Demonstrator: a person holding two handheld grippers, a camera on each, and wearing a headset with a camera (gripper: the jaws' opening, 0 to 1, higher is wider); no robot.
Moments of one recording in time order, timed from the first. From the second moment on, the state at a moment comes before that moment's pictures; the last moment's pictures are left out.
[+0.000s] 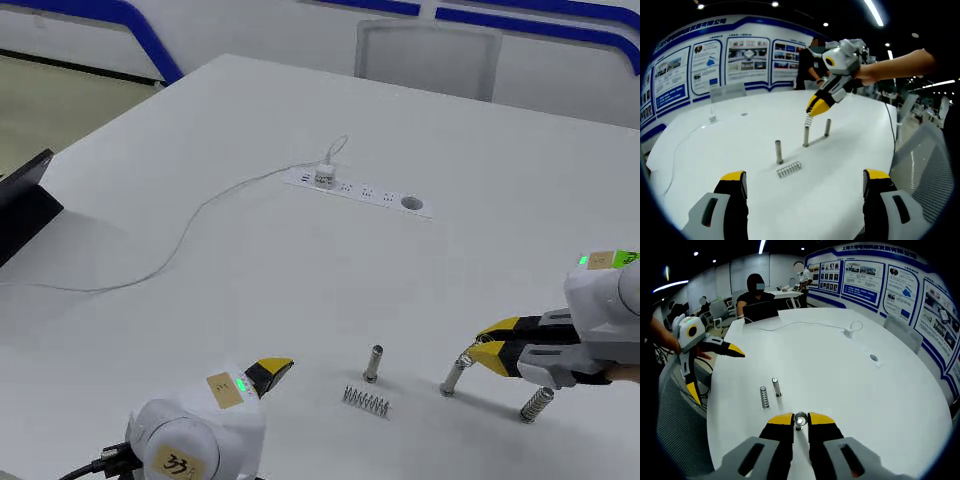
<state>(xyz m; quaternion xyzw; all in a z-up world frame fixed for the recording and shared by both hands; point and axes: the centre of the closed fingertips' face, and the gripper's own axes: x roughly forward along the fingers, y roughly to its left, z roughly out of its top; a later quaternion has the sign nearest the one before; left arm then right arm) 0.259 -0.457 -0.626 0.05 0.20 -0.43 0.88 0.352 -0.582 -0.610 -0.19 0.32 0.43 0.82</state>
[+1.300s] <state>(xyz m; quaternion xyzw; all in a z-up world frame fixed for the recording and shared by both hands) 0.262 -0.452 -0.627 0.03 0.21 -0.41 0.89 0.351 -0.568 -0.663 -0.25 0.38 0.44 0.77</state>
